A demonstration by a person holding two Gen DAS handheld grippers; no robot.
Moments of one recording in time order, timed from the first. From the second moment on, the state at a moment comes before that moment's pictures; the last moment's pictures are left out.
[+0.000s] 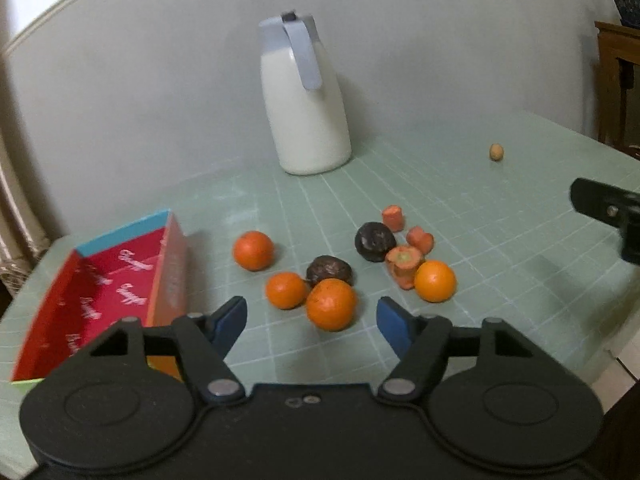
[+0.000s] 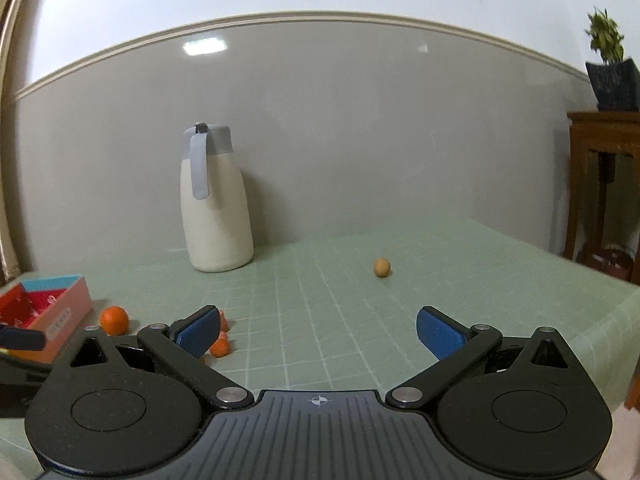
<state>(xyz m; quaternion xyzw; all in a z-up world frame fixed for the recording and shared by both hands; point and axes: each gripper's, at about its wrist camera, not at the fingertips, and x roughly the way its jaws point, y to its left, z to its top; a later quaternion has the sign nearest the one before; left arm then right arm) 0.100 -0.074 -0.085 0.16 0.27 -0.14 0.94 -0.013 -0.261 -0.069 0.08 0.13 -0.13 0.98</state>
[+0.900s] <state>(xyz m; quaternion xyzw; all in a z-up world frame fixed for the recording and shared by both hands) 0.123 -0.006 -0.080 0.06 0.17 -0.02 0.98 0.030 -0.243 -0.102 0.11 0.19 -0.09 0.97</state>
